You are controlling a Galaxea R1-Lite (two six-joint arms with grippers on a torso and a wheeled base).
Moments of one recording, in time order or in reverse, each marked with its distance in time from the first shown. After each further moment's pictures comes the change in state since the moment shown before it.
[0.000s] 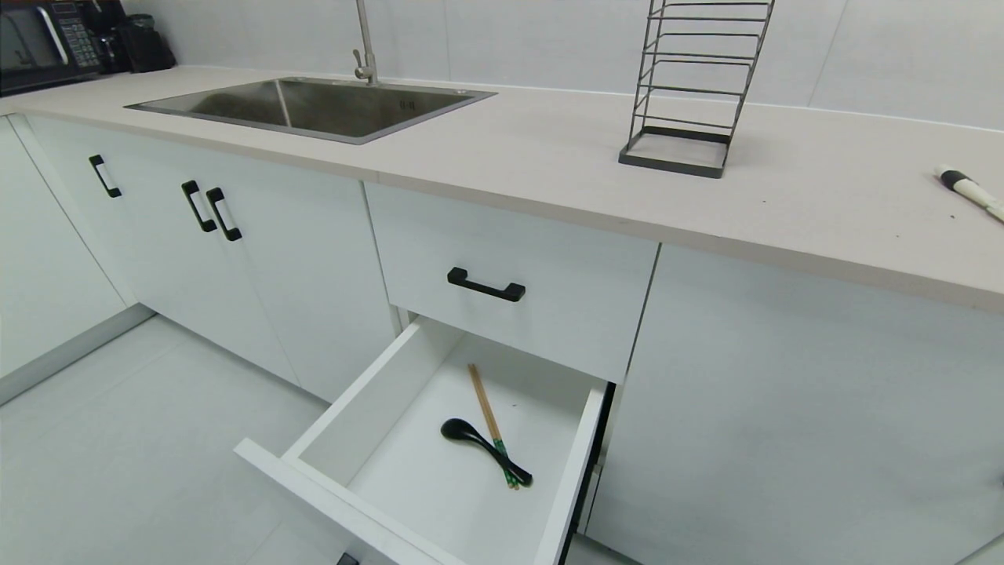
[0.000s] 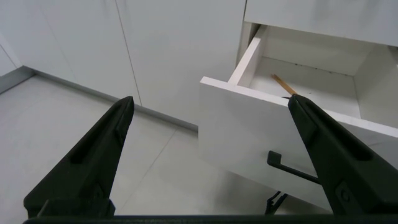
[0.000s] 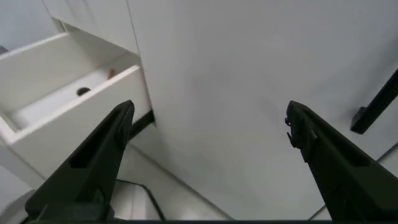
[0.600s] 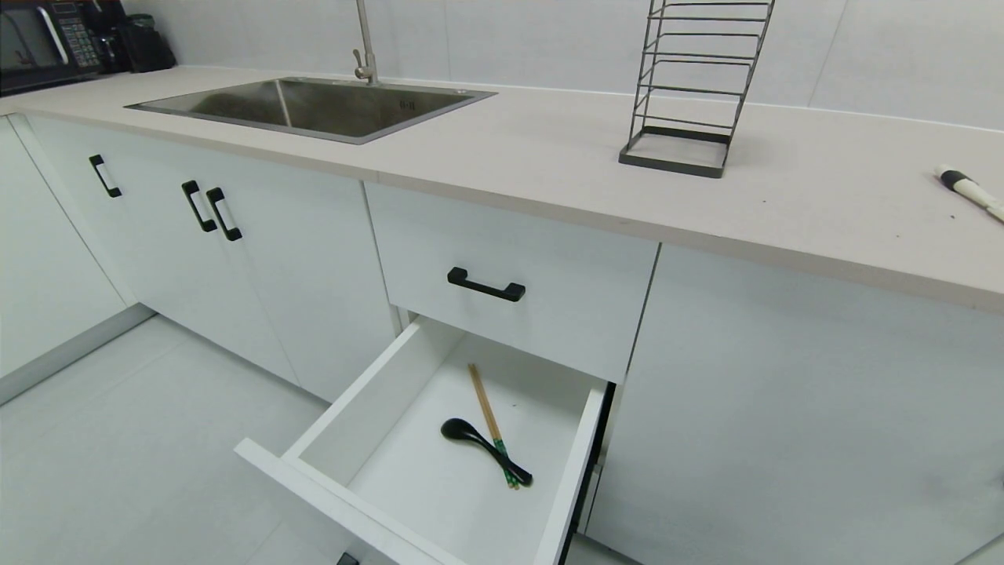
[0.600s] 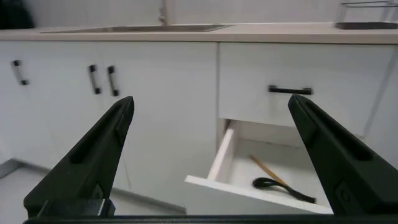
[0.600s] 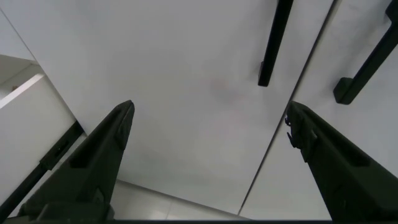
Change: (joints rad) left arm -0.014 0.209 -0.239 -0.161 -0.228 -0.012; right arm -0.021 -0.039 0.008 0.063 -0.327 0.068
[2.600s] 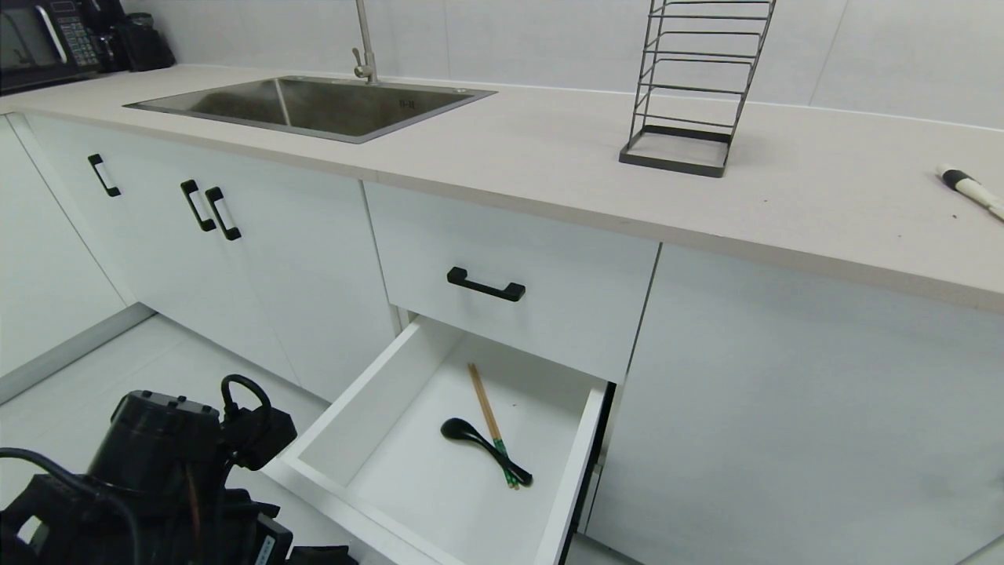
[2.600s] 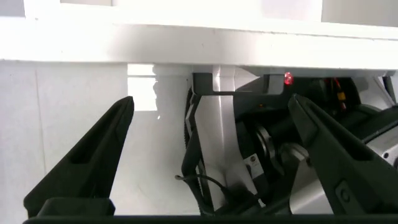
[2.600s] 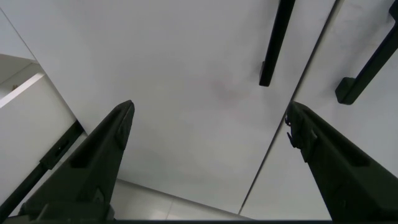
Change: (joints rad) left arm -0.325 1.289 -0.072 -0.072 0.101 0.030; right arm 0.000 0.003 0.000 0.000 0.000 0.000
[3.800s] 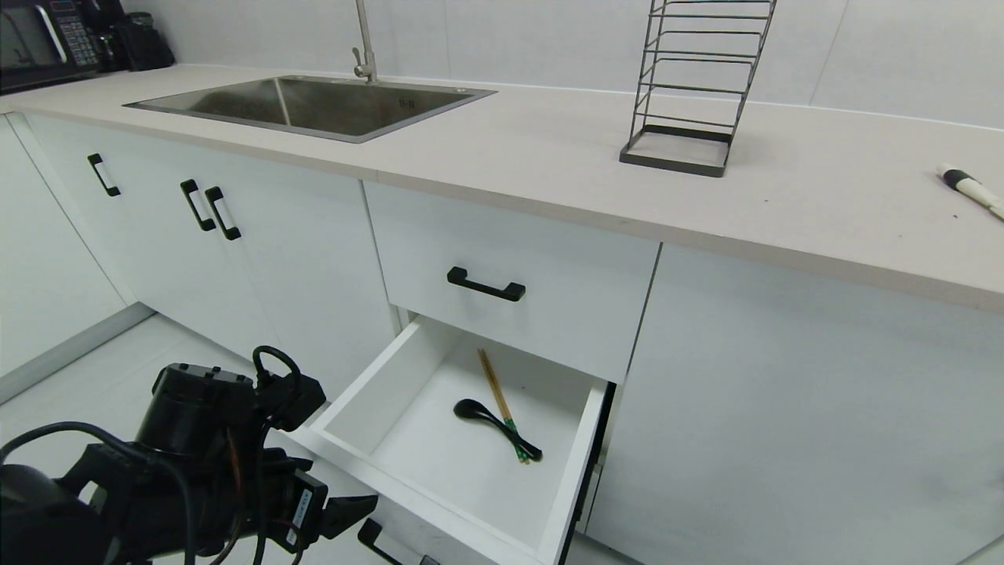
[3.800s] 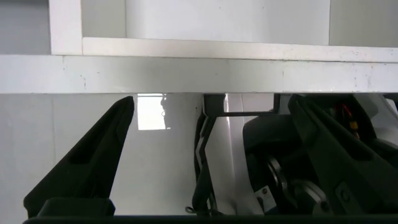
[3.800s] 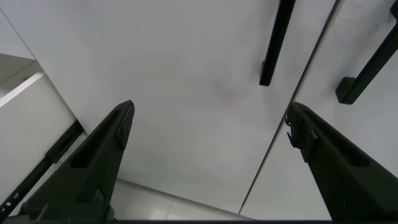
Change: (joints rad) left arm -0.009 0.126 -0.042 -0.194 0.003 0.013; right arm 0.000 0.002 0.000 0.000 0.000 0.000
